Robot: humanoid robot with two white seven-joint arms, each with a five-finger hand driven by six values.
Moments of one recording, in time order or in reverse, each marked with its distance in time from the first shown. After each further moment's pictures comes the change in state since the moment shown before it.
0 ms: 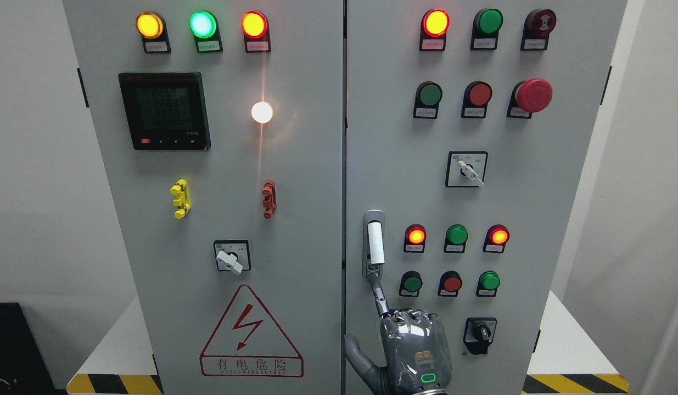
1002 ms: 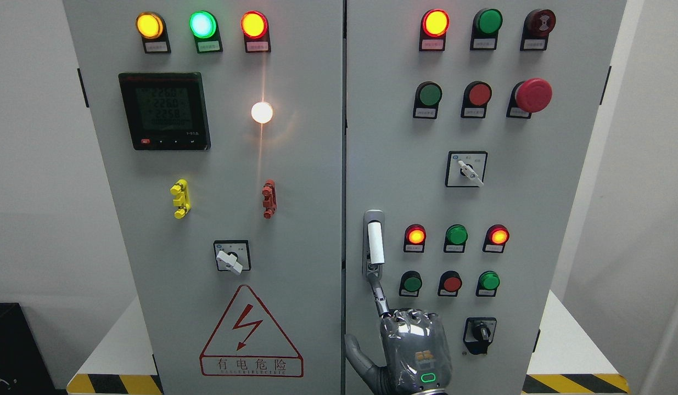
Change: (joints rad) left arm 0.000 0.000 0.000 0.000 0.000 0.000 0.000; right arm -0.004 -0.001 0.000 0.004 -0.001 -0.002 -0.003
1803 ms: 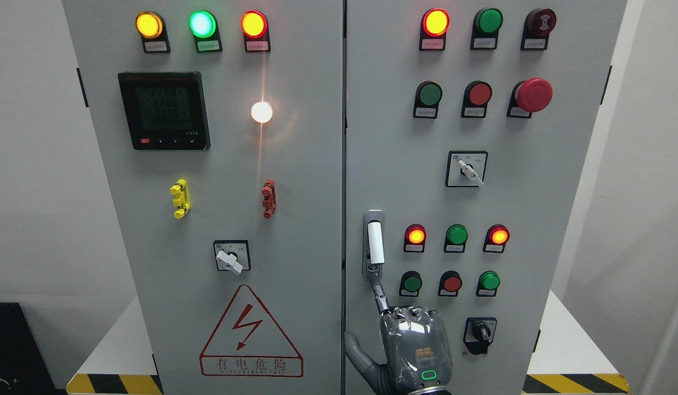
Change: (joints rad) left arm 0.000 0.000 0.000 0.000 0.000 0.000 0.000; right arm -0.003 0.000 0.001 -0.034 0.000 0.000 0.014
